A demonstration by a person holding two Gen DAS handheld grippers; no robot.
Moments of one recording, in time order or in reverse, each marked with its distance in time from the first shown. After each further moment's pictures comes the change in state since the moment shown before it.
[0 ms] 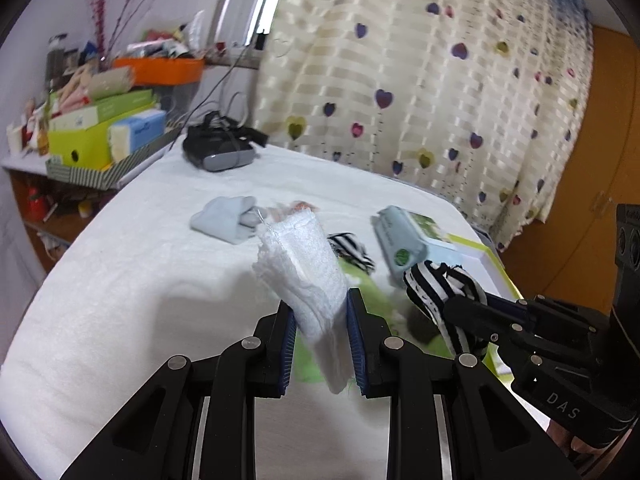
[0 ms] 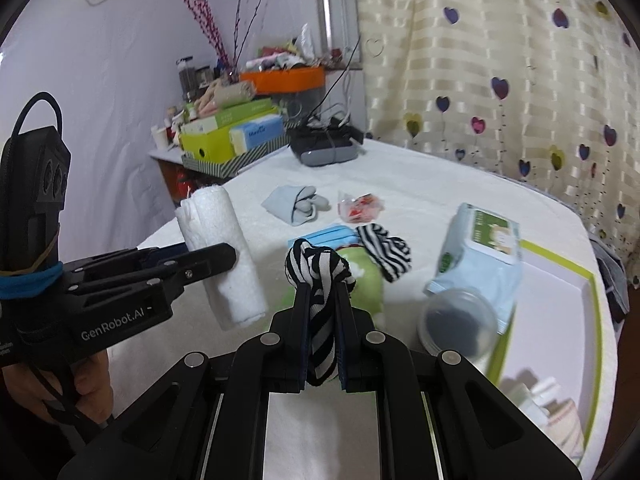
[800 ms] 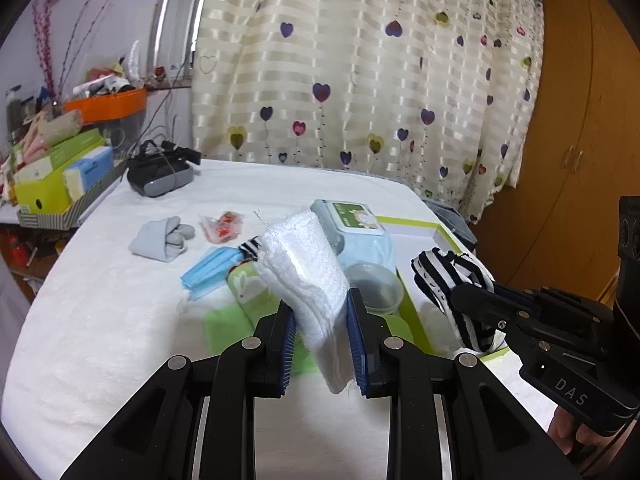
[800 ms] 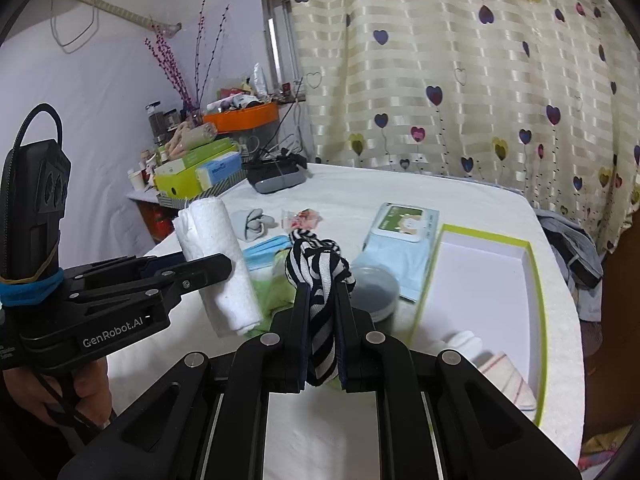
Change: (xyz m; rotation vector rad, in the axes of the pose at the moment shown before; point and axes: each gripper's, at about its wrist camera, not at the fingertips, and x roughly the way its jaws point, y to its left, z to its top) left arm -0.008 -0.087 -0.003 0.152 0.008 -0.057; right arm -0.067 -0.057 -0.033 0.120 -0.109 -0.075
